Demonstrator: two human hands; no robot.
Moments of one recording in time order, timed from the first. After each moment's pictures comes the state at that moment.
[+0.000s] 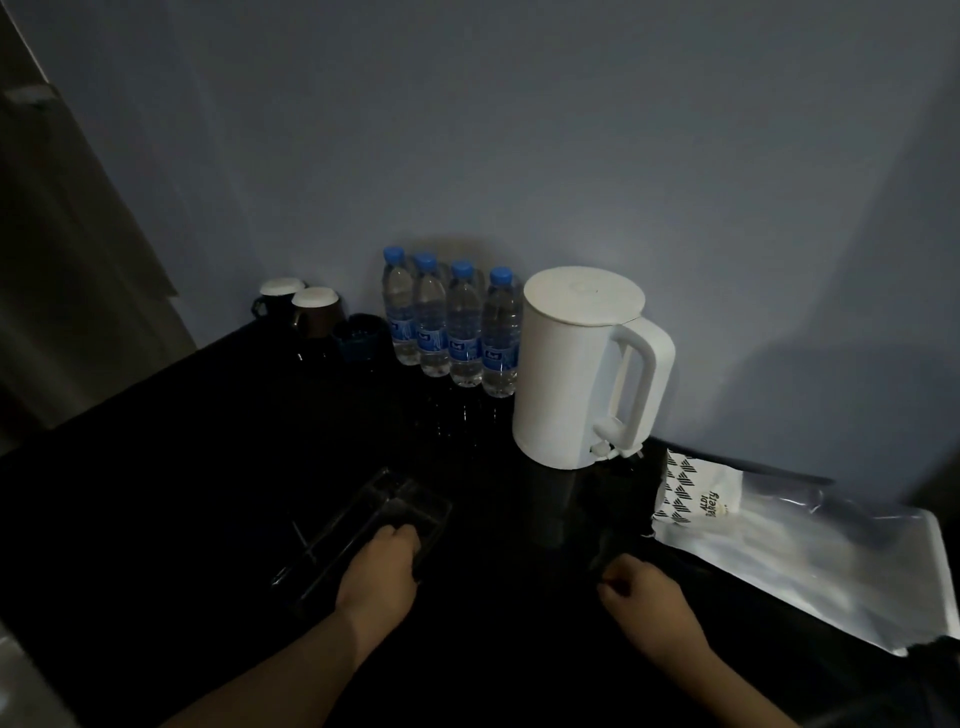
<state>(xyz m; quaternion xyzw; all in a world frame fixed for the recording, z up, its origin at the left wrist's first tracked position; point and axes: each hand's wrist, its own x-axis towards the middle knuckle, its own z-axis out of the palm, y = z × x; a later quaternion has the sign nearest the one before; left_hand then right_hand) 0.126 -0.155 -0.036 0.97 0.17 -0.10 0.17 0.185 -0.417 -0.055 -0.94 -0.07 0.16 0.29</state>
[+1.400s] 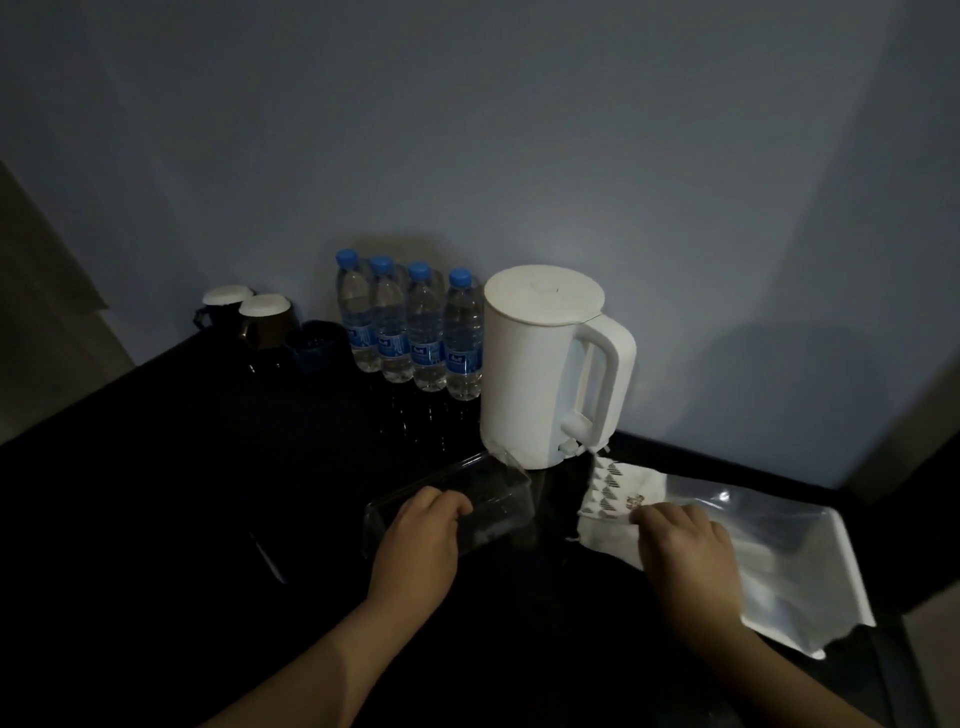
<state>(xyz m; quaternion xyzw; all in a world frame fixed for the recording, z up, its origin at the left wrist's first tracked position) 0.156 -0.201 -0.014 0.95 0.05 0.12 0.30 0.205 -0.452 -0.037 -0.96 -0.12 -0.23 0.06</state>
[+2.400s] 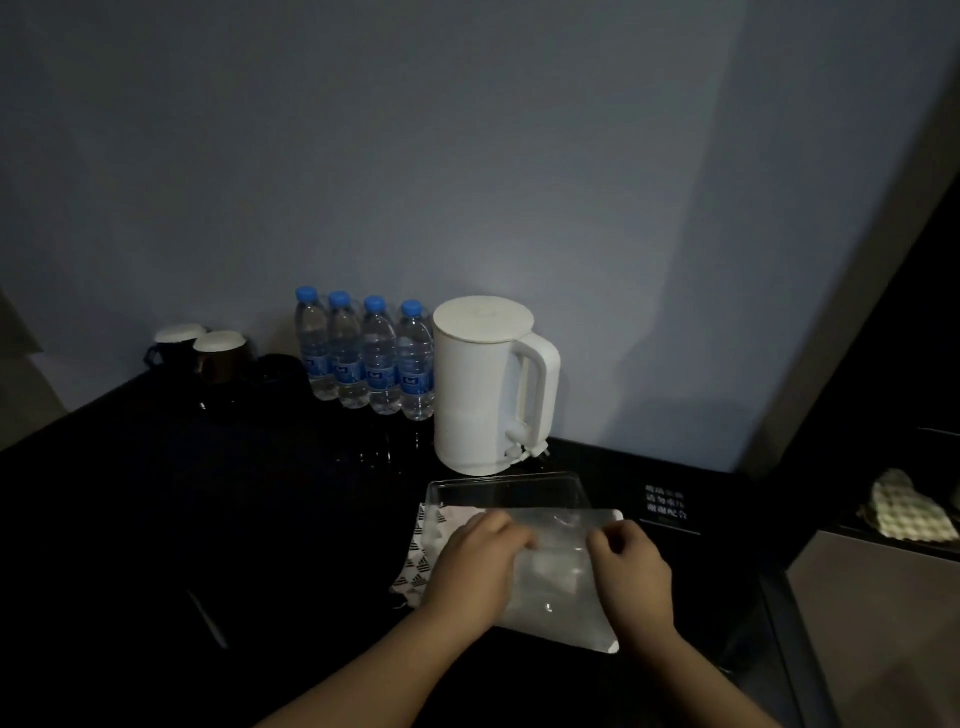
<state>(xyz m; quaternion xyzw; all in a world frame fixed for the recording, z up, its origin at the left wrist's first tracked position) 0.131 -0.273 -0.008 0.93 -0.19 0.13 0.27 0.124 -0.430 0.021 -0.85 0.19 -0.04 0.49</state>
